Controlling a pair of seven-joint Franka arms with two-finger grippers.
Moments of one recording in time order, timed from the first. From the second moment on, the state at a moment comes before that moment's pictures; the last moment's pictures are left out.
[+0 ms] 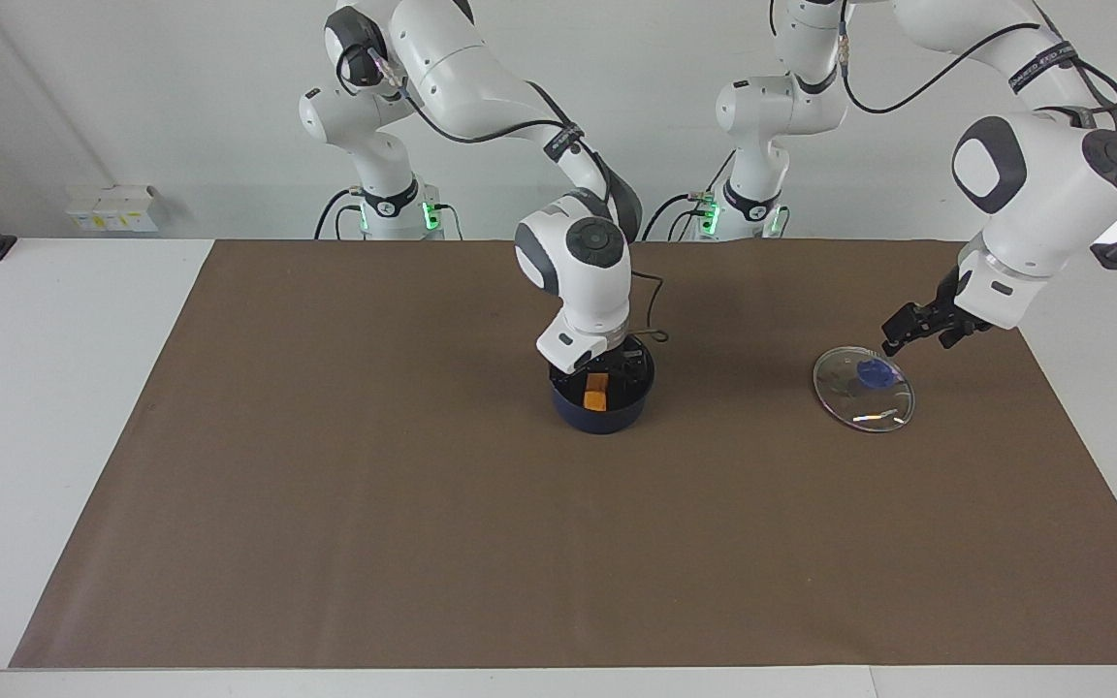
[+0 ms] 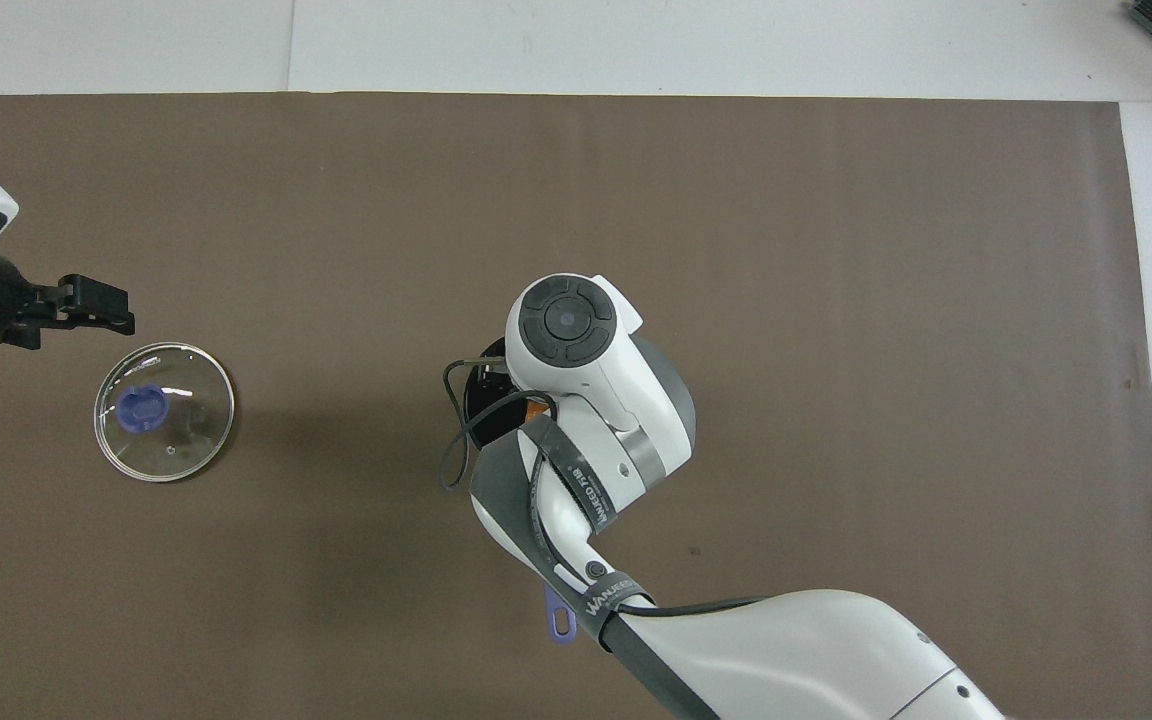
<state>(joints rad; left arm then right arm) -0.06 0.09 0.06 -1.73 -0.05 1.78 -0.02 0.63 0.51 -0.02 -1.57 0.08 2.15 0.65</state>
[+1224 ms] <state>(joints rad) -0.09 0.00 0.04 -1.59 -0.05 1.49 -0.02 0.24 0.03 -0.03 -1.57 0.00 1.69 0.27</state>
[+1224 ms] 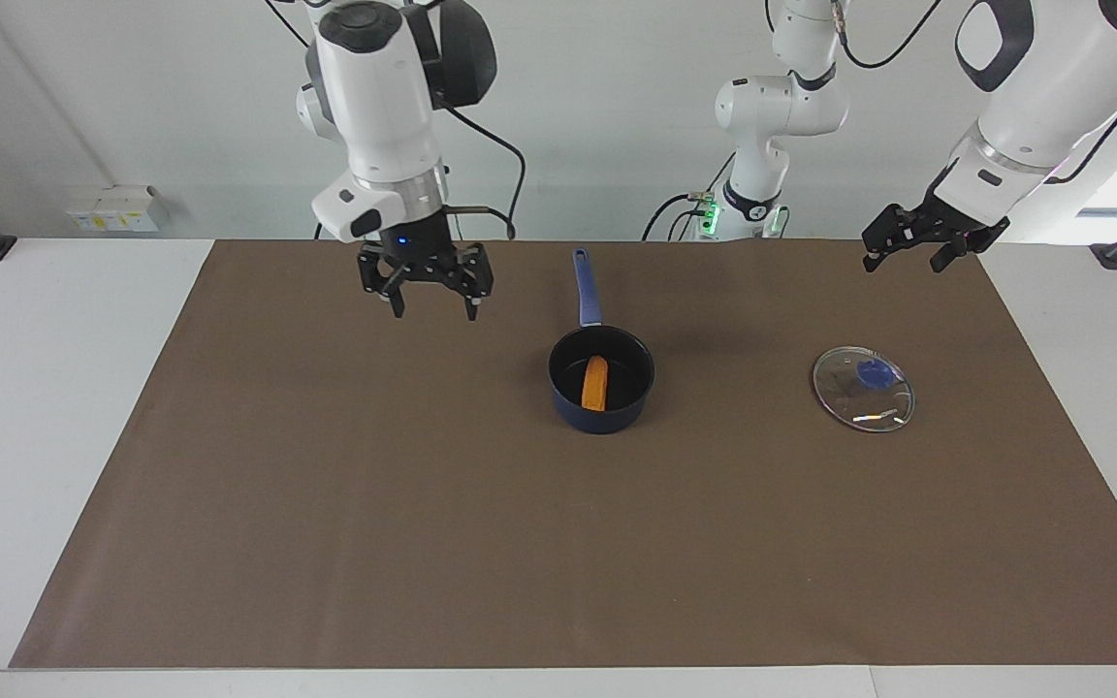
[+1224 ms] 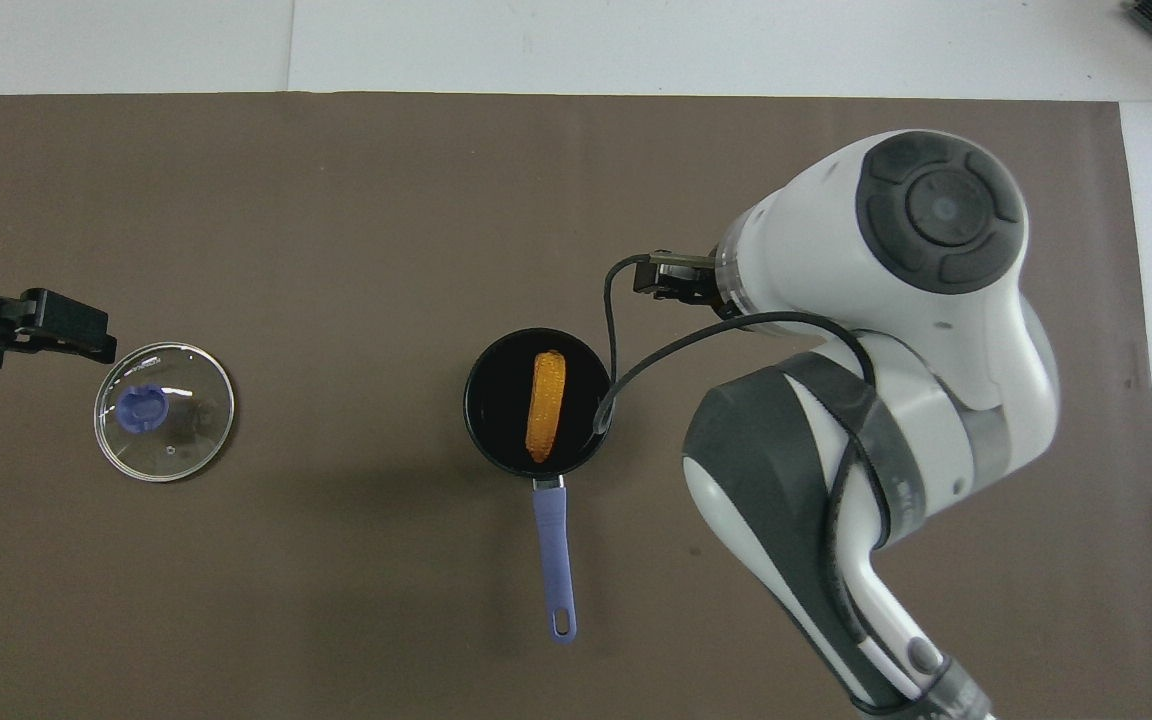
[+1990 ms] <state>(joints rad) -0.09 0.00 0.05 -1.52 -0.05 1.40 0.06 0.05 -0.07 -0.03 -1.57 0.01 1.55 0.10</state>
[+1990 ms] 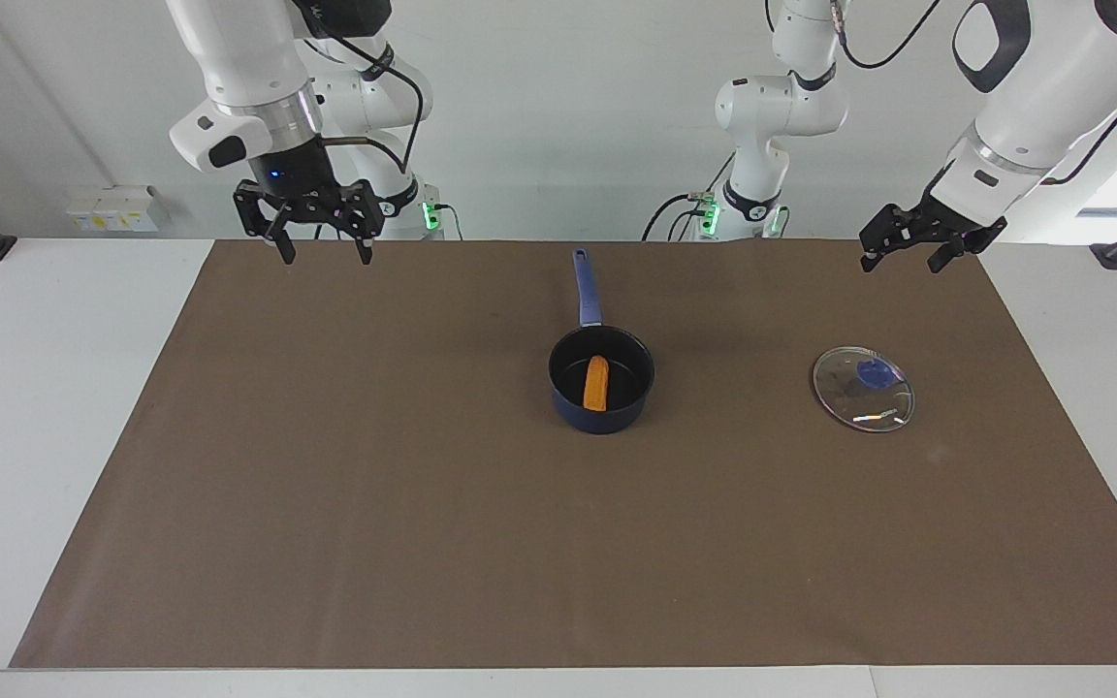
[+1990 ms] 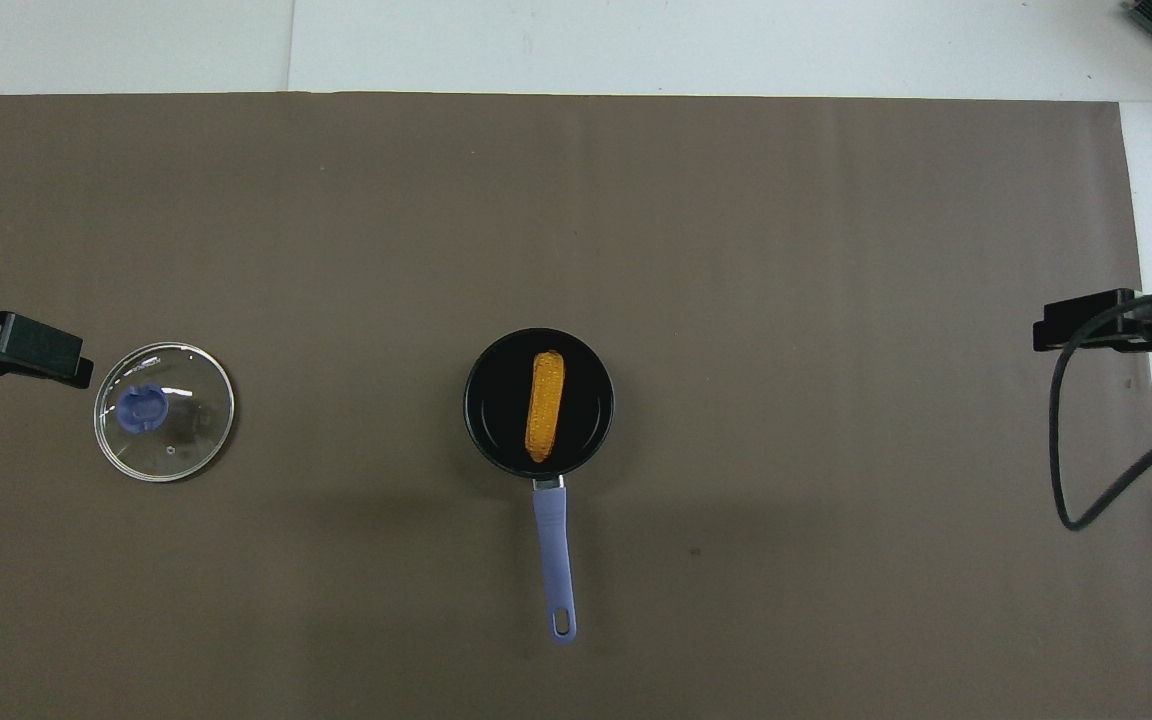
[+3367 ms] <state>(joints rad) -0.09 0.00 0.05 -1.50 -0.05 1.38 0.06 0.03 -0.08 -0.04 -1.53 0.00 1.49 -0.03</state>
